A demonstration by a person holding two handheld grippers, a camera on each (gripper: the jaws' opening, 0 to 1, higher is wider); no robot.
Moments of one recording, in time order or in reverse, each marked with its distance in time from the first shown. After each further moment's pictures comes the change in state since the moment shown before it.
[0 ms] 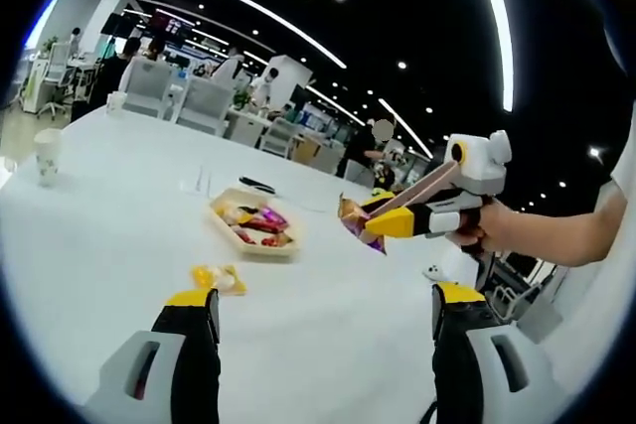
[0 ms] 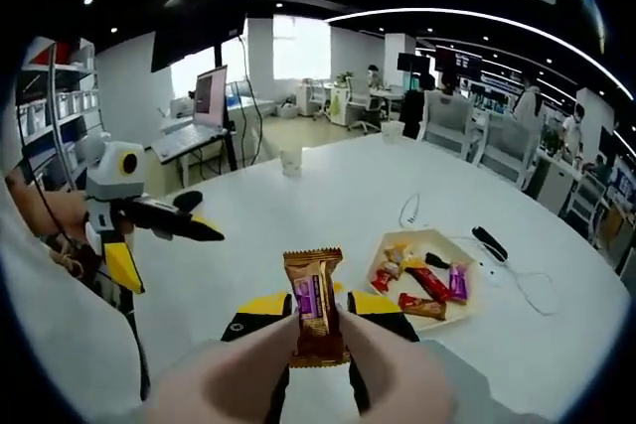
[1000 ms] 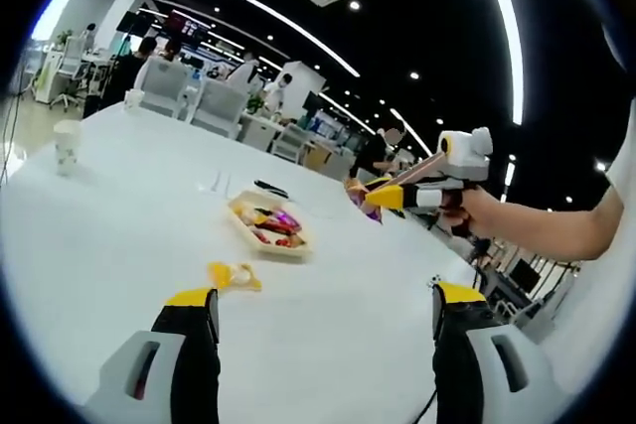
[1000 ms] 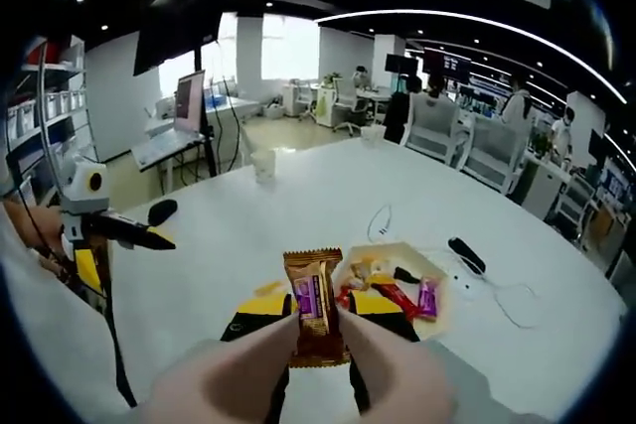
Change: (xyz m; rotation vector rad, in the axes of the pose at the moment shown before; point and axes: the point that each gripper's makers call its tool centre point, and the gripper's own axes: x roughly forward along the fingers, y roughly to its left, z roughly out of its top) left arm -0.025 0.010 0.002 -0.090 -0.040 0.025; right arm 0.006 -0.048 0.026 0.017 -0.010 -0.067
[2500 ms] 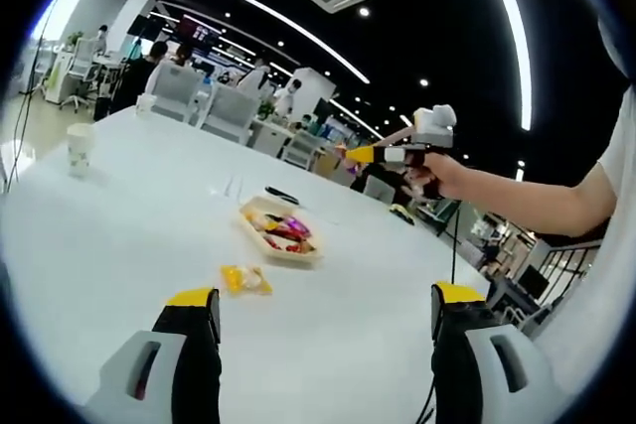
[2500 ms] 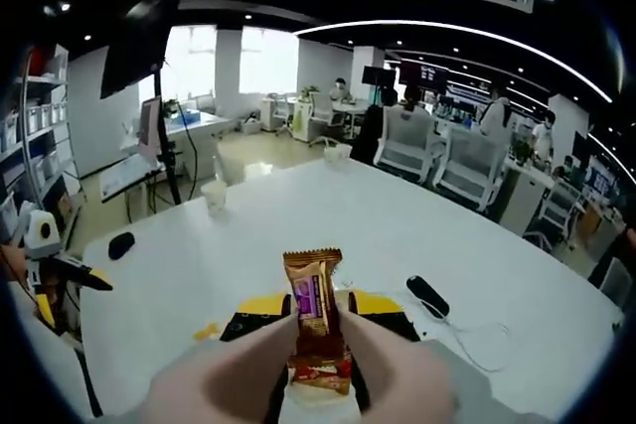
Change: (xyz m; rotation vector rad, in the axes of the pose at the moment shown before) left arm -0.005 0.006 0.004 0.041 -0.015 0.053; right arm 0.037 -0.101 0.057 0.029 -0.054 -0.086
